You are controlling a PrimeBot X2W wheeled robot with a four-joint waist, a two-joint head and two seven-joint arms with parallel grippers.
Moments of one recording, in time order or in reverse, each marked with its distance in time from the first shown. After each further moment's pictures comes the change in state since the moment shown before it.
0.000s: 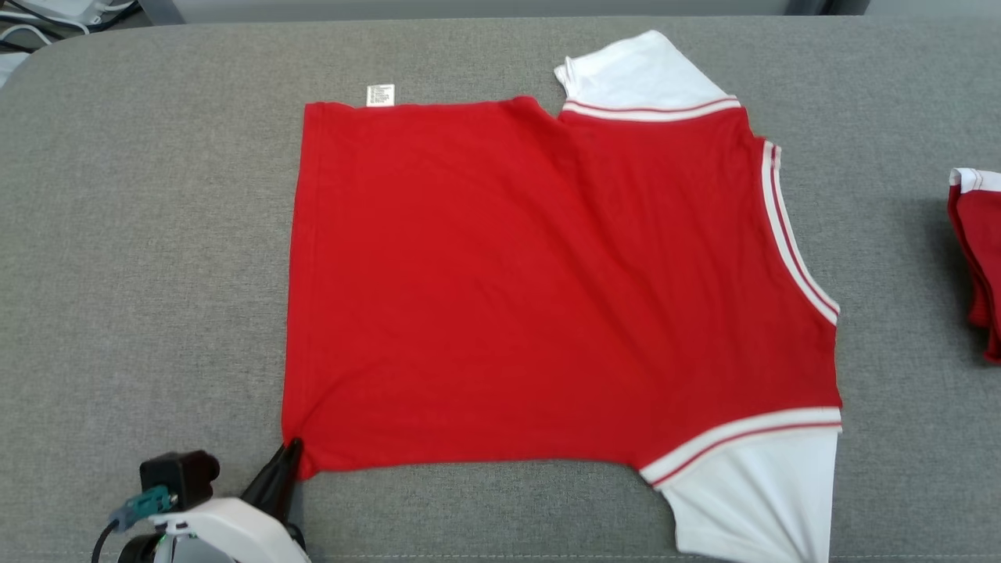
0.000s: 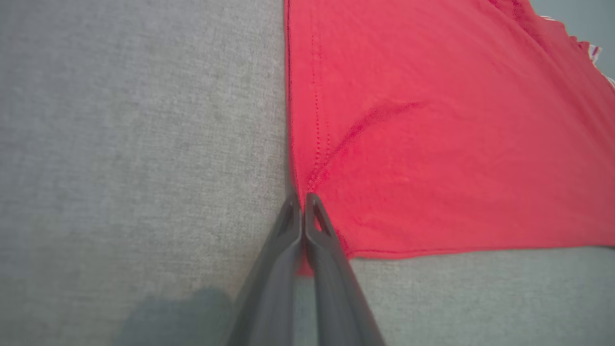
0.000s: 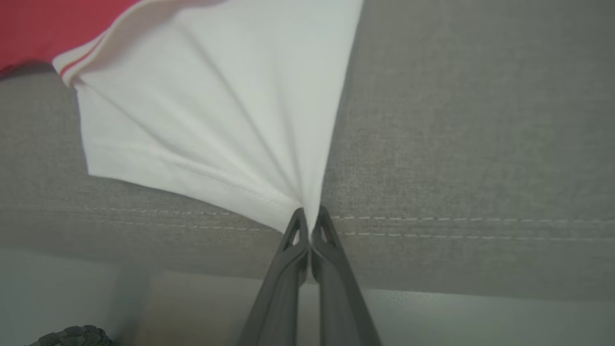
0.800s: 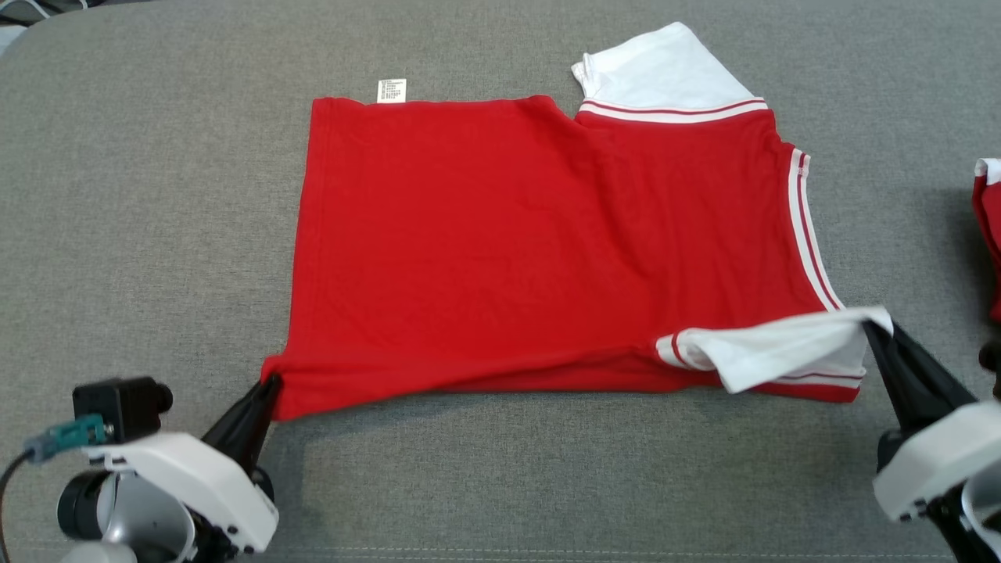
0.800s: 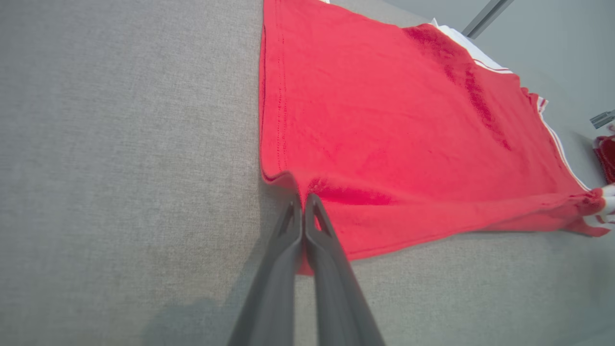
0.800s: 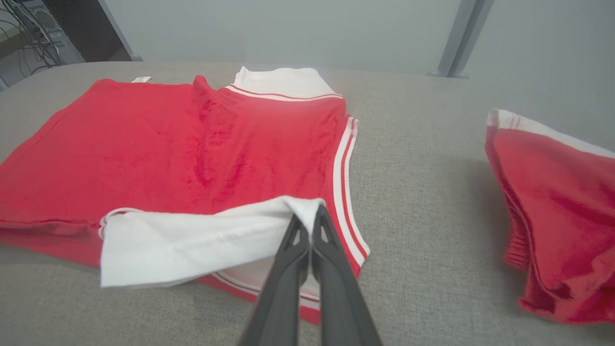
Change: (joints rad) left arm 0.082 0.142 0.075 -0.525 -0.088 0.149 0.303; right arm -0.296 -0.109 -0.070 -0.316 0.013 -0.001 0.199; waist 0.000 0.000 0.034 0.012
